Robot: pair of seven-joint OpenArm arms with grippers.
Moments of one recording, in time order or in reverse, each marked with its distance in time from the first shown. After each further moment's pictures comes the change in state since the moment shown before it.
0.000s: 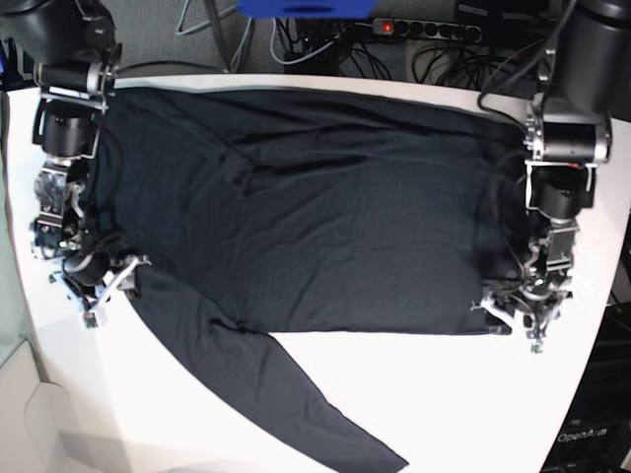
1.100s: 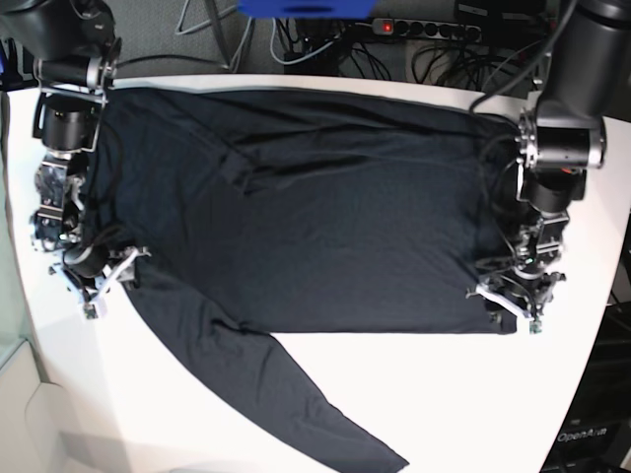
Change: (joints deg) left arm -0.4 1.4 -0.3 -12.2 -0.9 0.2 -14.3; right arm -1.4 0.1 0.1 0.2 0.0 0.0 -0.2
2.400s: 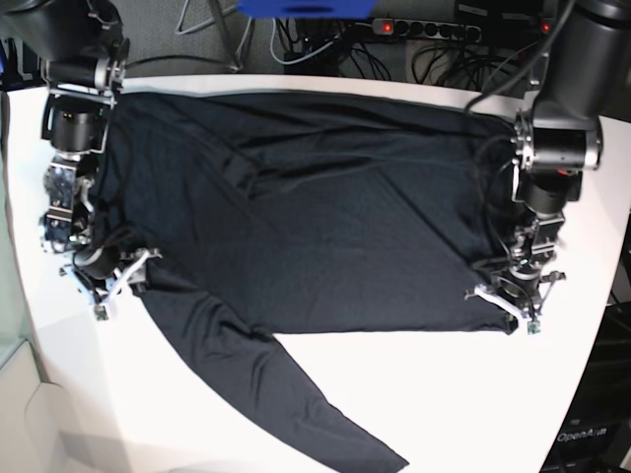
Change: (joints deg) left arm -0.2 1.2 0.2 -0.3 -0.1 1.4 -0.4; right arm 0.4 -2.0 -0.1 -0.2 0.0 0.0 0.0
